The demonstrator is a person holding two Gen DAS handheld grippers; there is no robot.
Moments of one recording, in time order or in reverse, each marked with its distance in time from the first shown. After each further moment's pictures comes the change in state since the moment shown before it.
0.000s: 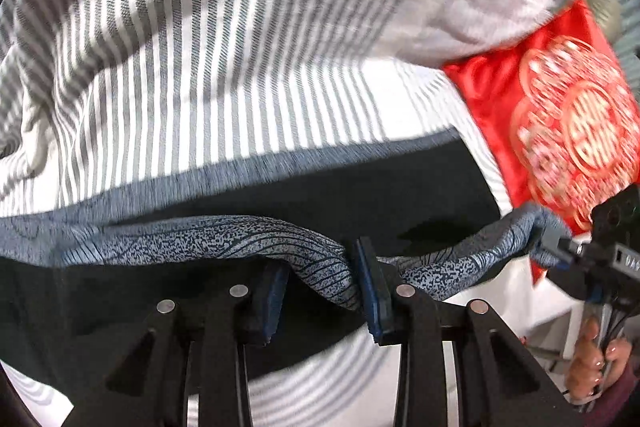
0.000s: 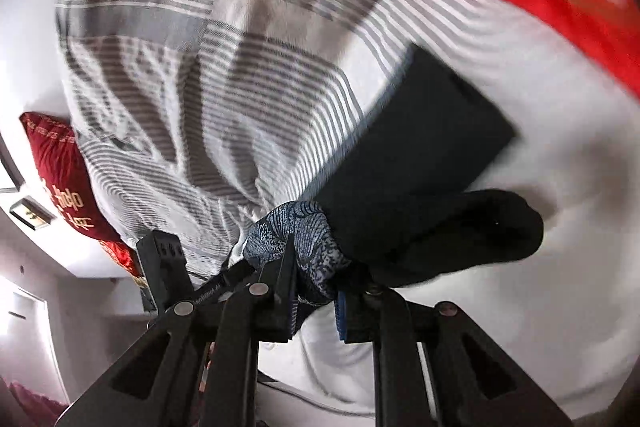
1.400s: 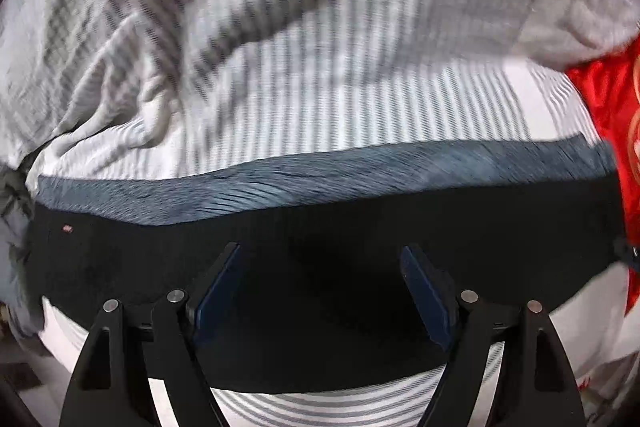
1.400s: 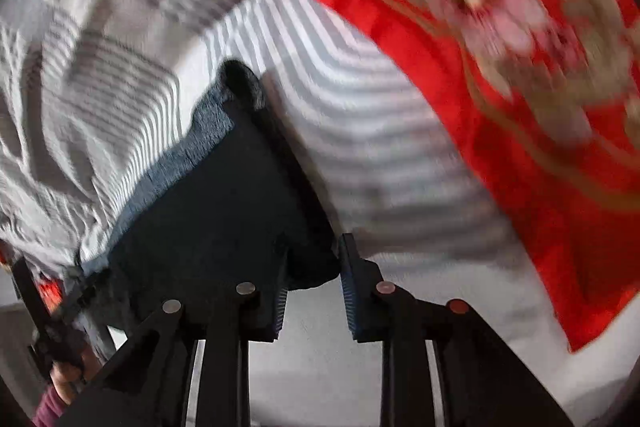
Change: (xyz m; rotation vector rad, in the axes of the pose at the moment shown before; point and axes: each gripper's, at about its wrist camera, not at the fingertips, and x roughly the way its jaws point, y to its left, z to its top) left arm -0.026 0.046 -0.033 -0.102 -0.019 0.426; right arm -0.012 -0.048 0.030 -0.080 0.097 -0.566
